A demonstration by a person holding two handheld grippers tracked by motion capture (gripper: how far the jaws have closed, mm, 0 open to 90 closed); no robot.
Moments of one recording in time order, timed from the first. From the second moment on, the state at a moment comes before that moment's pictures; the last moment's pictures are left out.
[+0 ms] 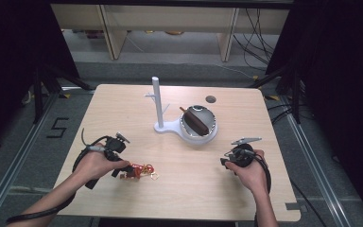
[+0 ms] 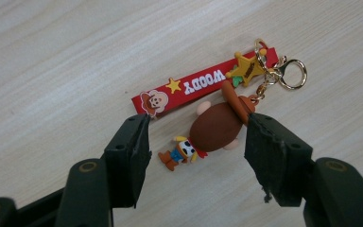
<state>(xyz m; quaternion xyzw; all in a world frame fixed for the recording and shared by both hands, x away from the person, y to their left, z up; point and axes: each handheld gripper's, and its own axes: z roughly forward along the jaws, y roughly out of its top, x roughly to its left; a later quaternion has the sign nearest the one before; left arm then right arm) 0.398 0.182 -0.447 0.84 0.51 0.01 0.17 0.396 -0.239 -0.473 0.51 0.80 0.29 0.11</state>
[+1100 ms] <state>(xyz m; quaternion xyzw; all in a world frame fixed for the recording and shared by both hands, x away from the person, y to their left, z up) 0.402 0.139 -0.448 0.87 0.49 0.00 0.09 0.396 -0.239 -0.474 0.51 0.80 0.29 0.11</state>
